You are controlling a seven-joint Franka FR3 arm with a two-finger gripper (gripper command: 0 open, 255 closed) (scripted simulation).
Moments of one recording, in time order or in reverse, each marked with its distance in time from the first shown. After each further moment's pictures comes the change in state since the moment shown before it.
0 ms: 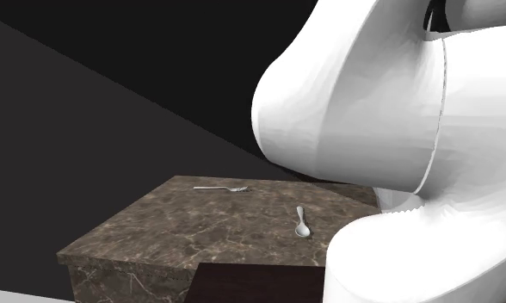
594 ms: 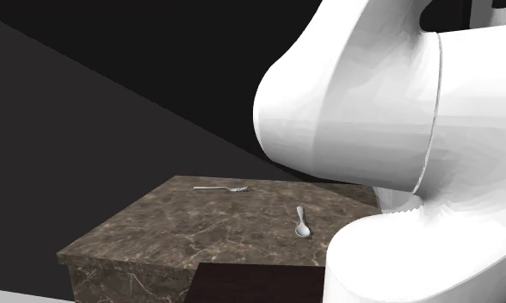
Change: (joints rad) arm -0.041 0.134 -0.068 0.056 0.043 0.080 -0.134
